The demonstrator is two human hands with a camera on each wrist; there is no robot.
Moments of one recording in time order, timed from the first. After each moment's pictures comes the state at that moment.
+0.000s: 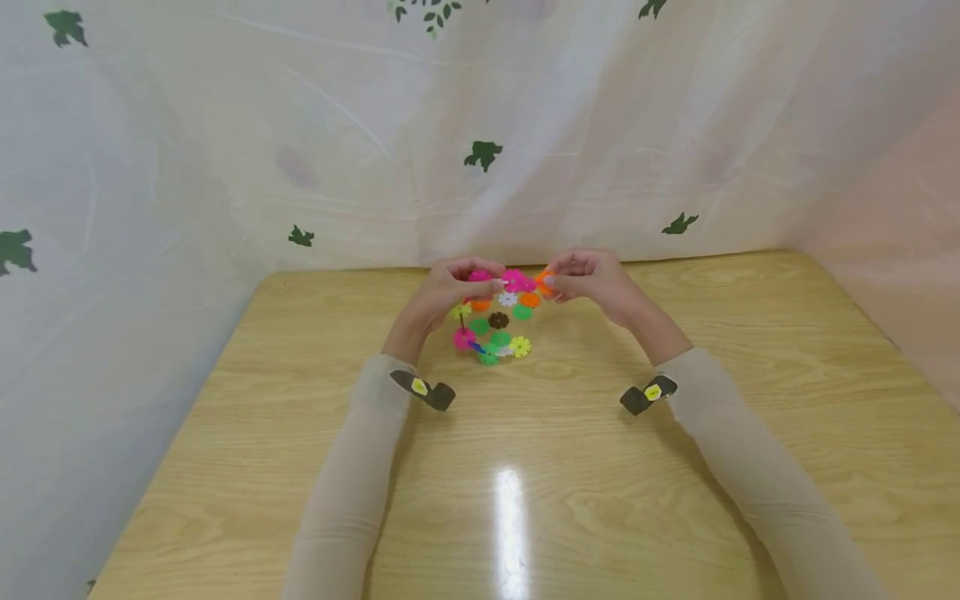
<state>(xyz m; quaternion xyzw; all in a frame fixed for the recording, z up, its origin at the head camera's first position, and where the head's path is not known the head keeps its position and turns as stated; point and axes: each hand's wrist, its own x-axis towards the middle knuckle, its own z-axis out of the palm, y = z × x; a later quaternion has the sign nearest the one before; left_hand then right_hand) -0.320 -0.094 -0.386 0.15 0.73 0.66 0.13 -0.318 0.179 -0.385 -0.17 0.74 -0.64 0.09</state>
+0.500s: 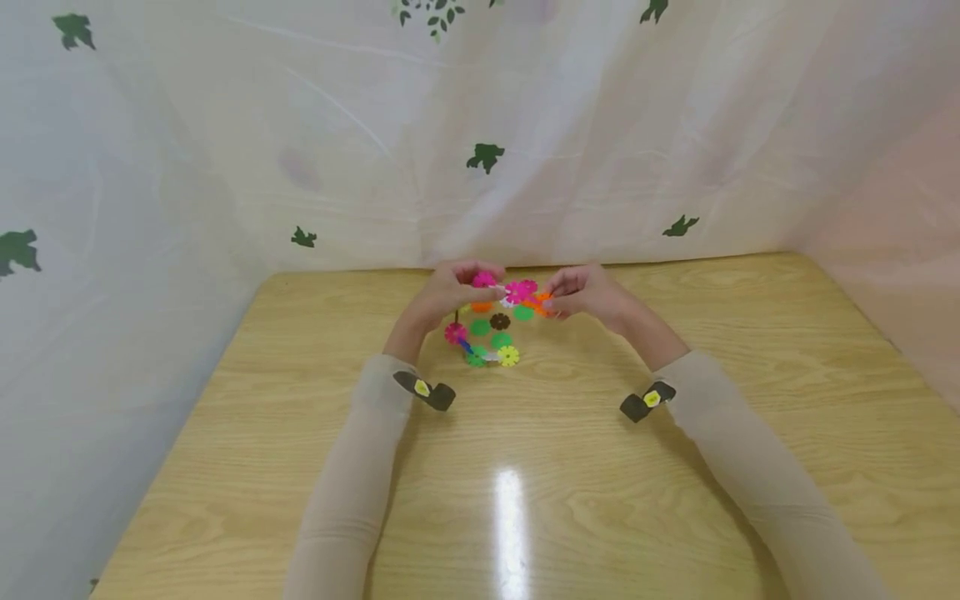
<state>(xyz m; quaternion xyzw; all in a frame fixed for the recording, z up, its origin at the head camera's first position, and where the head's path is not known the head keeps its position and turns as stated) -0.320 -0.097 -0.383 0.18 0.78 0.58 0.11 -0.314 0.175 -0.389 -0.16 0.78 -0.58 0.17</state>
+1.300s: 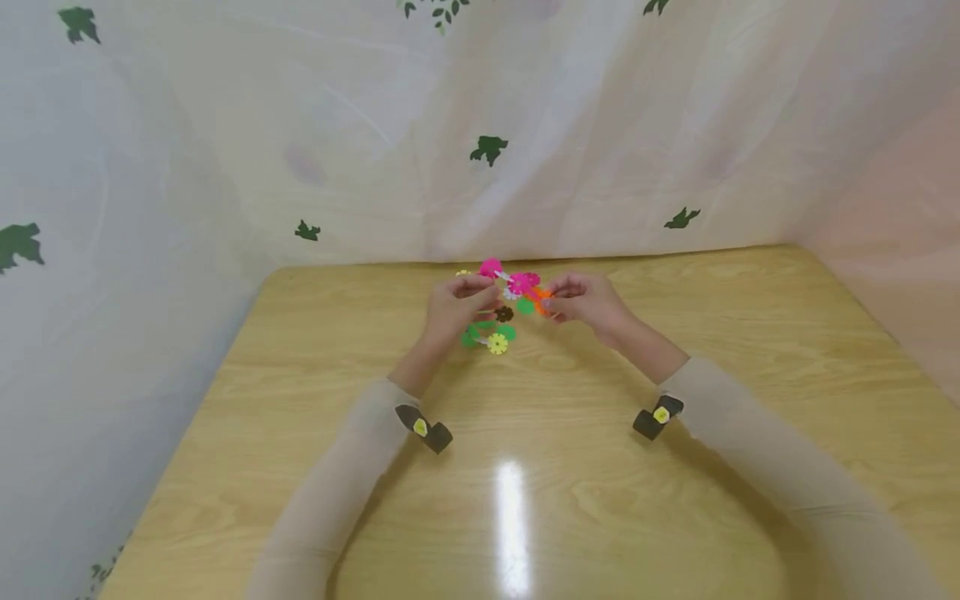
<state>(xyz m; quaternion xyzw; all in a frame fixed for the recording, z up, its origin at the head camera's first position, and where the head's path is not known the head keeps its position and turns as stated) -0.271 -0.076 -0.393 0.02 0.67 0.74 0.04 -0.283 0.155 -0.397 -0.08 0.76 -0.64 0.12</state>
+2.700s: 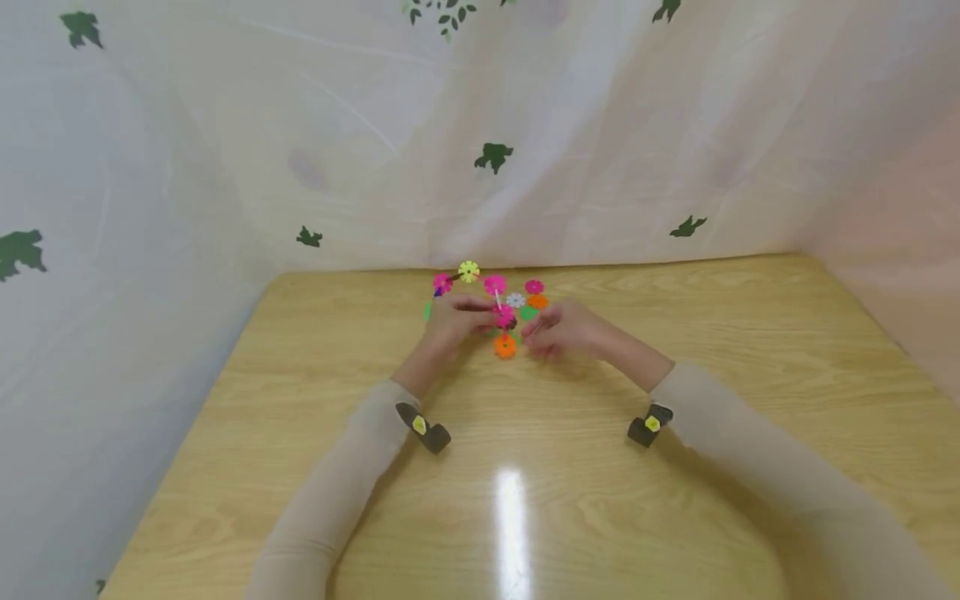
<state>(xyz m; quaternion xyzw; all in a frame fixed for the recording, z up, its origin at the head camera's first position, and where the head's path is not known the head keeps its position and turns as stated) -0.290 -0.083 -0.420 -0.03 0.68 0.73 0.07 -0.288 0.133 -0.404 -0.14 0.83 -0.48 0.24</state>
